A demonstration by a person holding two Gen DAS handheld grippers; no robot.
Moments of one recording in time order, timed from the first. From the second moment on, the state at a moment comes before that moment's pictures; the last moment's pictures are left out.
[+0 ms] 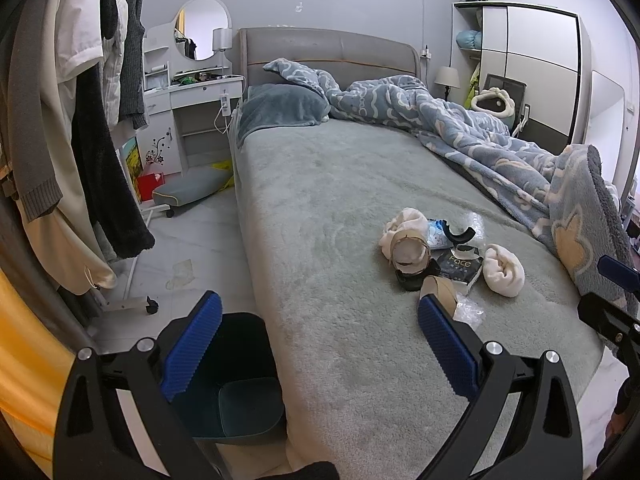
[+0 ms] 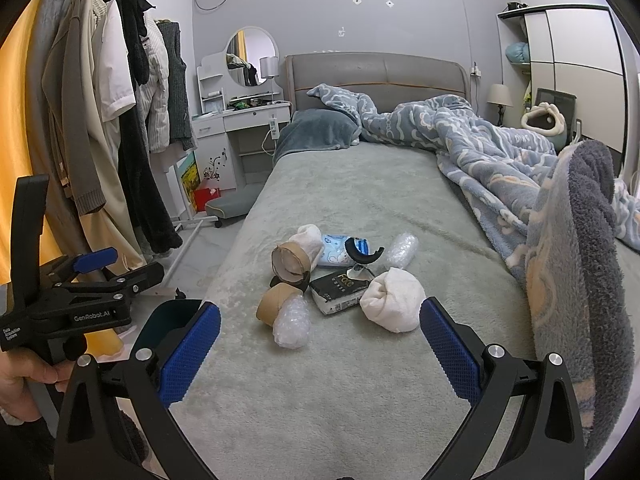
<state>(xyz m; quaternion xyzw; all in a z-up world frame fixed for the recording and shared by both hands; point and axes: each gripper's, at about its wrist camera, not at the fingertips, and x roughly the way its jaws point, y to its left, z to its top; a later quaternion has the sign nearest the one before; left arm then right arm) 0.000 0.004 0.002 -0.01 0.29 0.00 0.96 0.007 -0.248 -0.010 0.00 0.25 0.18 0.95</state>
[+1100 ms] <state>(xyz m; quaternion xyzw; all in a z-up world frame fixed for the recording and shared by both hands) 0.006 0.005 -0.003 0.00 0.30 -0.04 0.95 0.012 -0.251 -0.021 0.01 0.29 0.19 0.94</state>
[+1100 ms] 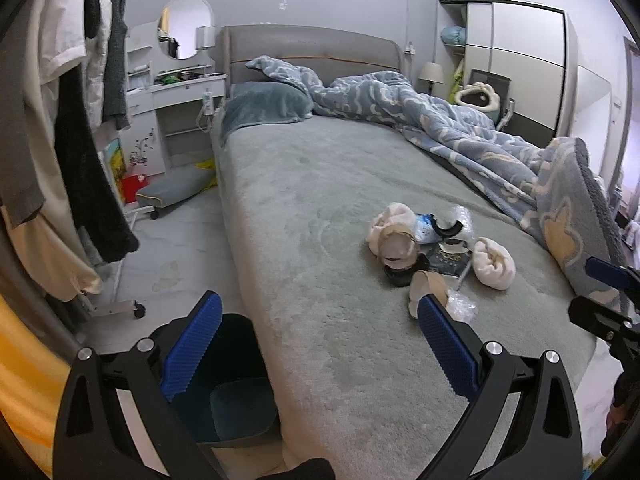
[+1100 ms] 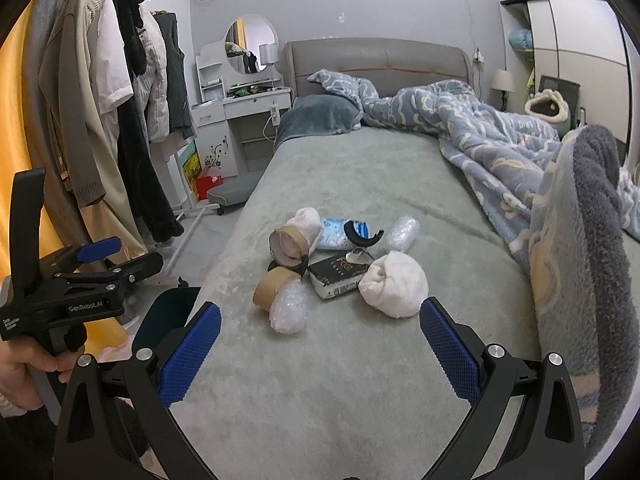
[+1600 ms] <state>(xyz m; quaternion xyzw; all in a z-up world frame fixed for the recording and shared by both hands) 0.034 -0.010 -0.005 0.01 0.32 -0.15 0.94 0.033 -0.240 -0.054 0.04 0.34 0.25 0.91</state>
